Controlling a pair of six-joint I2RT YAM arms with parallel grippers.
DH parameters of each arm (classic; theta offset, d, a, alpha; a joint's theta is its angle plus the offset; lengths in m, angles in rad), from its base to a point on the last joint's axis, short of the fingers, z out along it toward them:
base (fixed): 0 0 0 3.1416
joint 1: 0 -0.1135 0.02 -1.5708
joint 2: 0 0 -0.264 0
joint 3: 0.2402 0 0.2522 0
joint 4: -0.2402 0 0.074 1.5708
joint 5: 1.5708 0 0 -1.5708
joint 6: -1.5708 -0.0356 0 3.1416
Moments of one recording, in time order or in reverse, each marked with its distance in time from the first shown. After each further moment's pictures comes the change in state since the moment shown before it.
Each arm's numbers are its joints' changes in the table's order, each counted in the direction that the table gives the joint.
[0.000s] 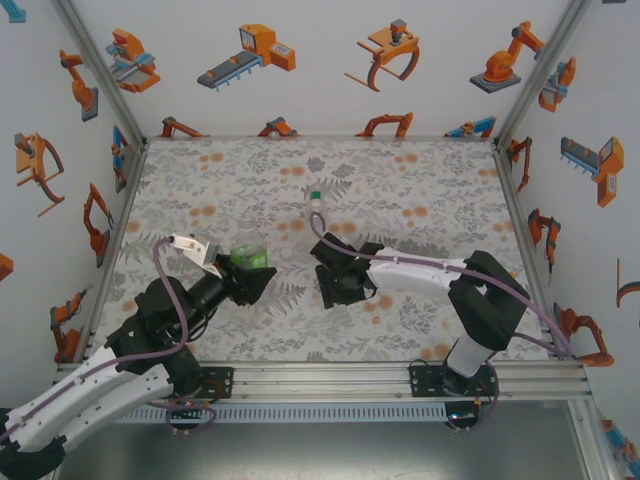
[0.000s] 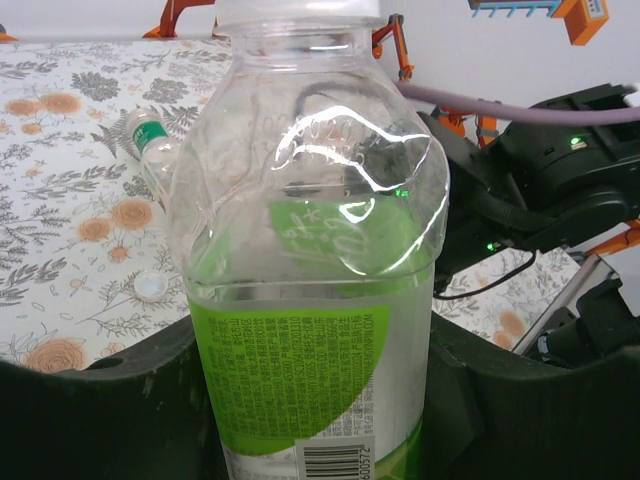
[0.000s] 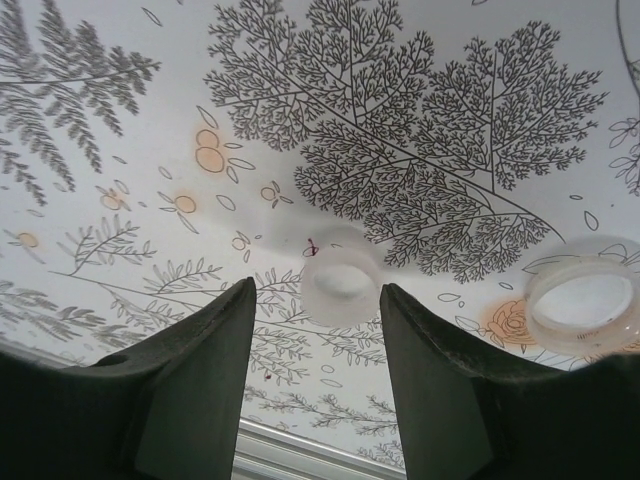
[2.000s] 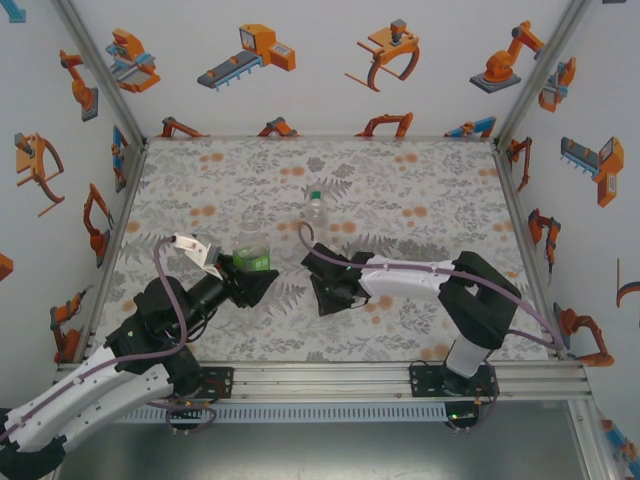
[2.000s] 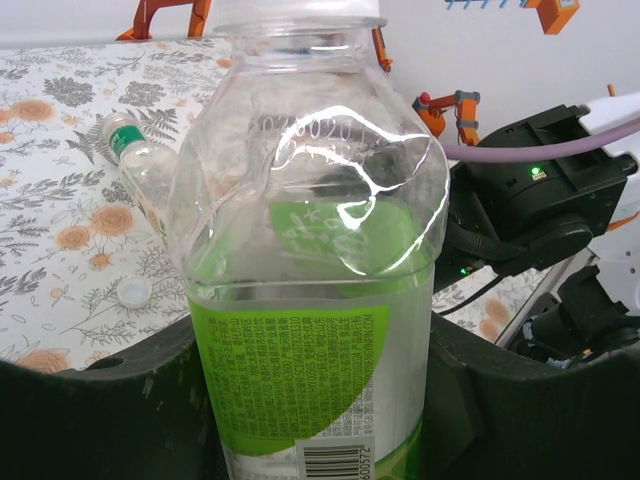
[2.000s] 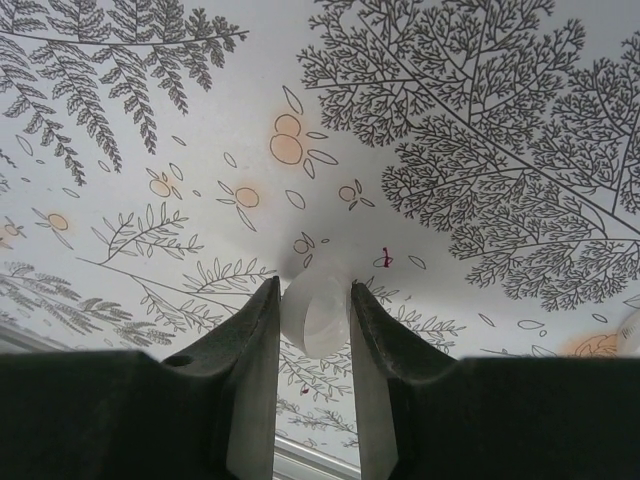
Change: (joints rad) left arm 0.000 -0.006 0.010 0.003 0.052 -0.010; right arm -0.051 -0.021 -0.032 0.103 -0.041 -0.012
